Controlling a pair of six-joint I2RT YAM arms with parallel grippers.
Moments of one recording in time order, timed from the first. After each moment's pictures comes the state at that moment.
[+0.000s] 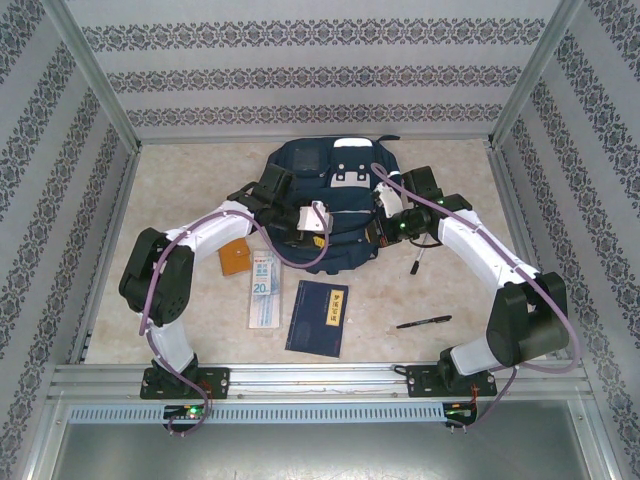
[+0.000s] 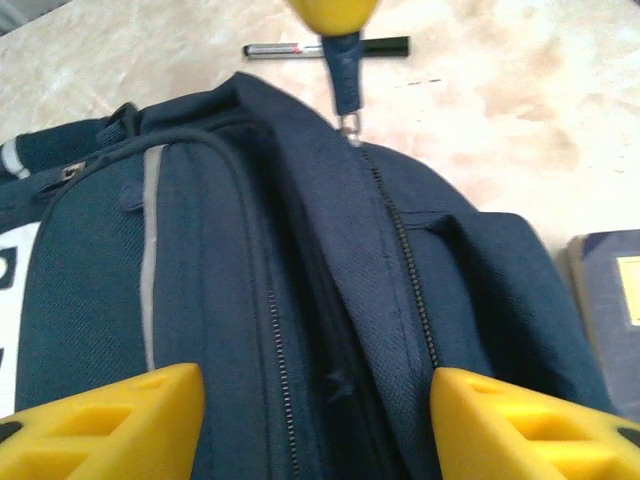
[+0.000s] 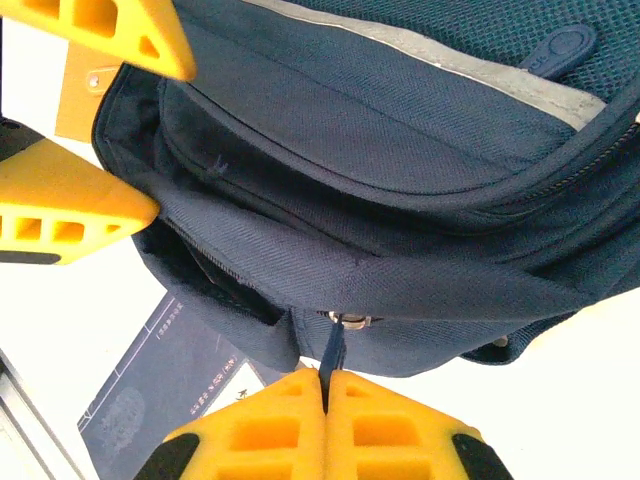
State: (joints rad) left arm -0.47 1.81 1.30 -0.37 0.67 1.09; right arm 0.27 1.46 1.12 -0.73 -0.53 0.00
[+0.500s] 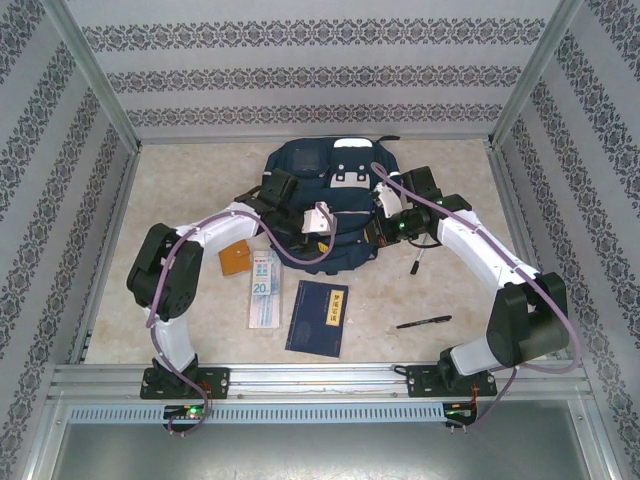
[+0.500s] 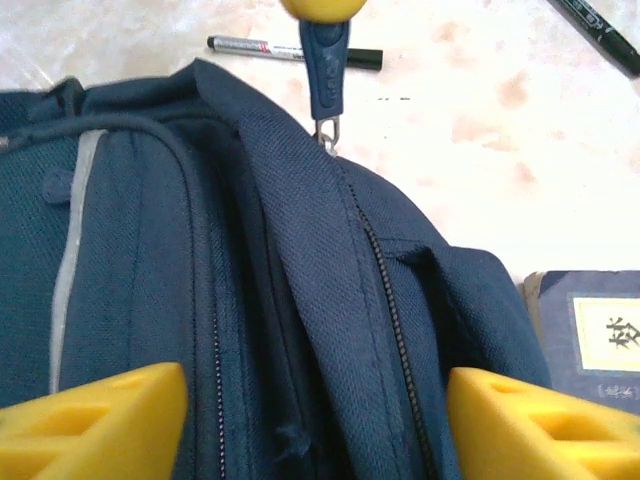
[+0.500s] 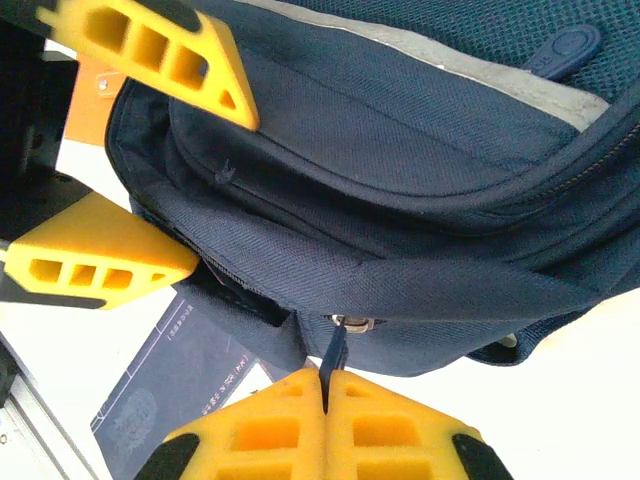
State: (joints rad) left arm -0.49 1.87 1.31 -0.38 0.72 0.98; right arm 0.28 1.46 1.12 -0.73 -0.54 0.03
